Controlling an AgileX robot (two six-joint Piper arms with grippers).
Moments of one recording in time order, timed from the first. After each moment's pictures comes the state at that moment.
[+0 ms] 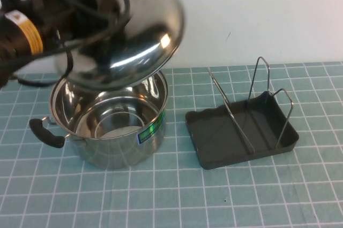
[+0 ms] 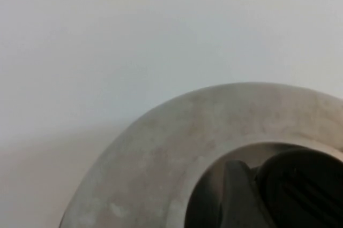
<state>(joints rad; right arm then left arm) 0.00 0.40 -0.48 1.64 0.70 -1.43 -0.31 1.30 -1.07 1.47 -0.14 -1.59</state>
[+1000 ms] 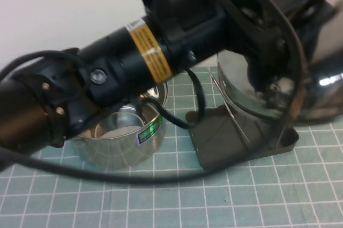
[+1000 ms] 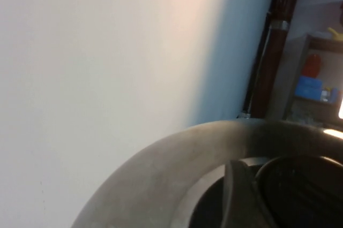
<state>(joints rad) 0.00 0.72 -0.67 1.69 0.93 -1.14 -0.69 1.42 -1.14 0.77 -0.72 -1.05</state>
